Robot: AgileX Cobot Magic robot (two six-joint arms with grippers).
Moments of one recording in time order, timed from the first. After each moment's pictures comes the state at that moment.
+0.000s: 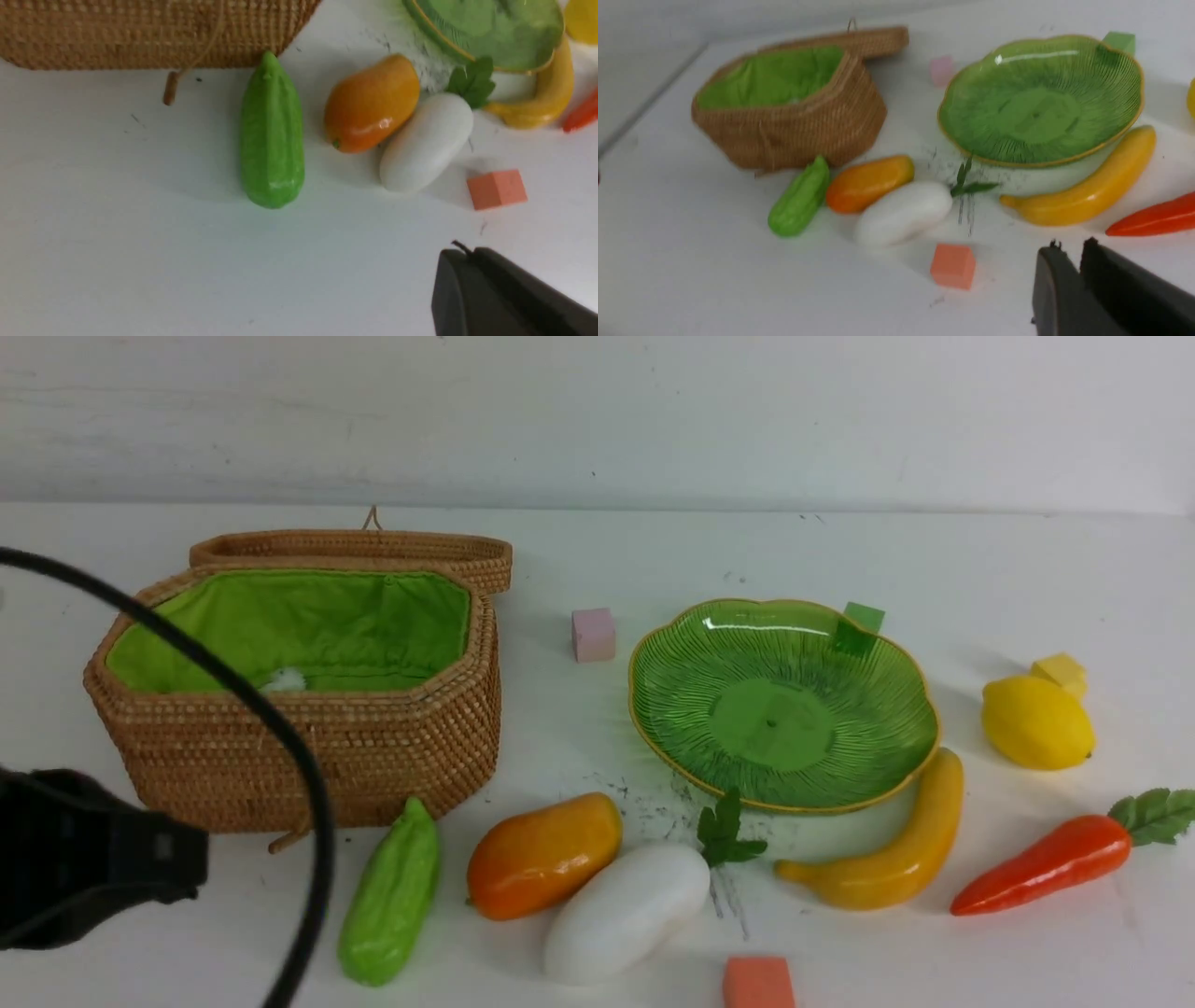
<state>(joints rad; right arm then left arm) 0.10 0.38 -0.87 0.47 1.07 -0.13 -0.22 0.84 -0.85 -0.36 0.92 -0.07</state>
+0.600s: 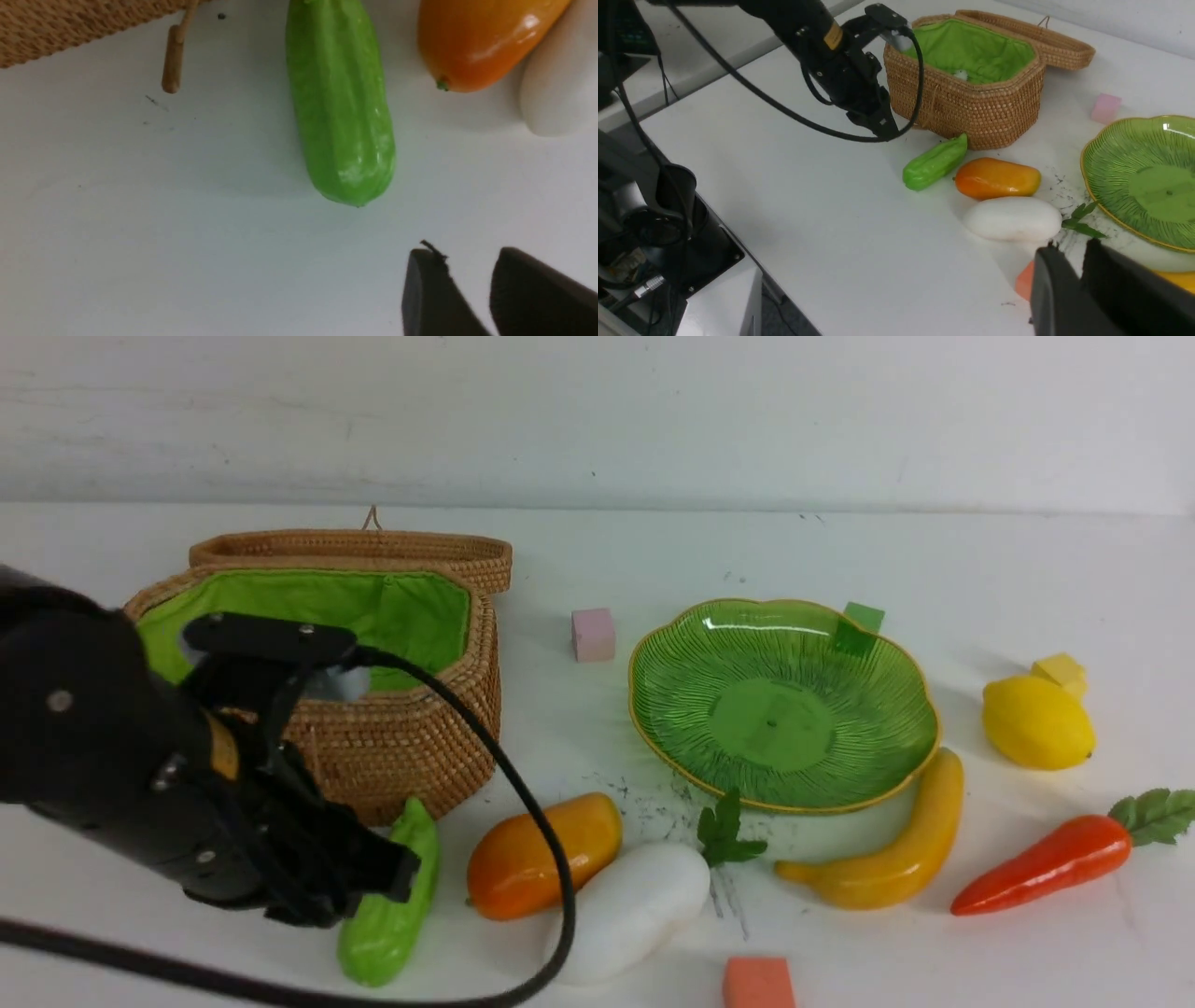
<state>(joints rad) 0.42 0.49 -1.21 0.46 1.23 -0.23 -0.46 1.32 -0.92 -0.01 0.81 -0.23</state>
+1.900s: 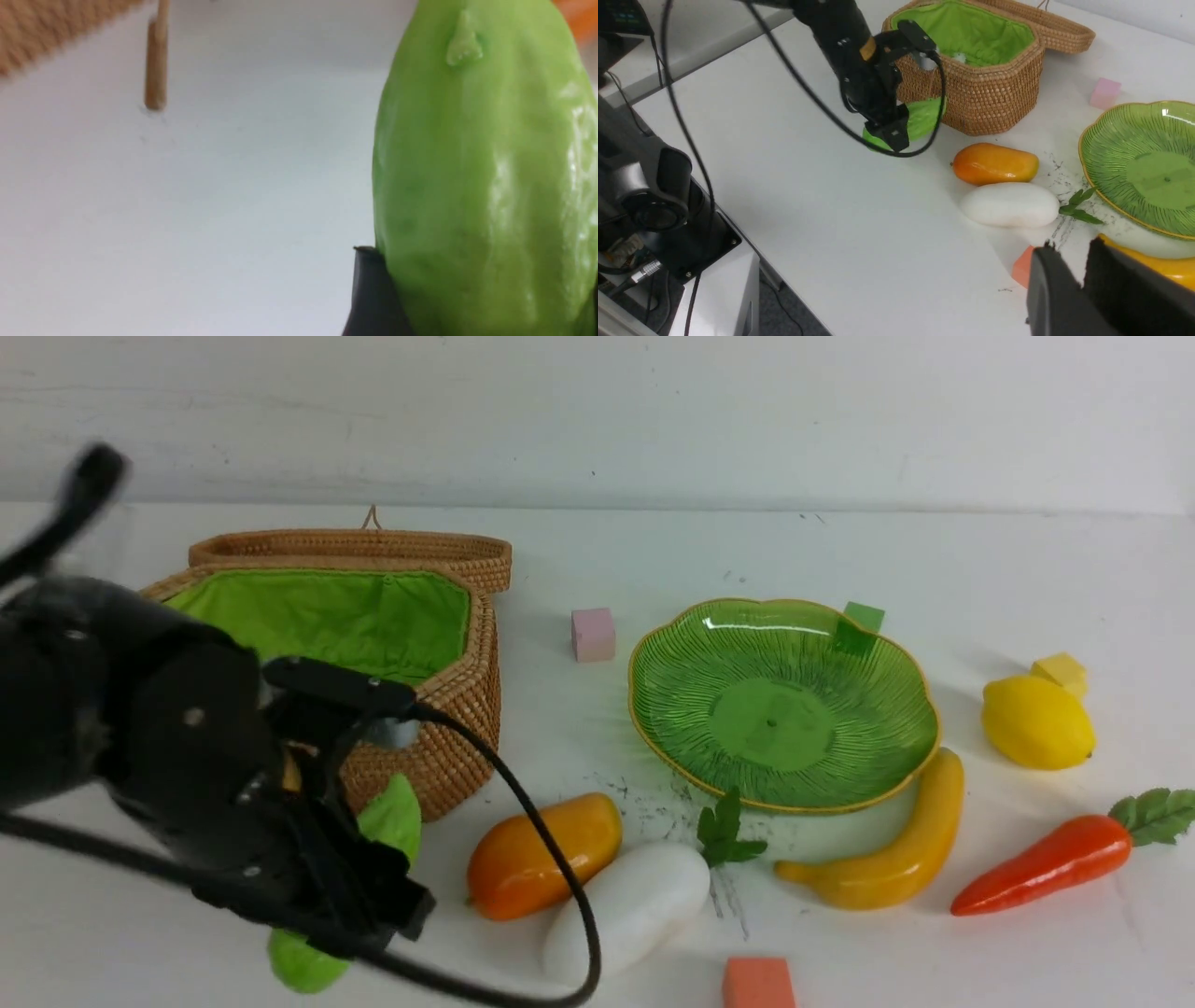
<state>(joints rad) 0.42 0.49 -1.21 0.45 1.25 -0.24 -0.46 1.35 -0.93 0.01 0.83 -0.06</state>
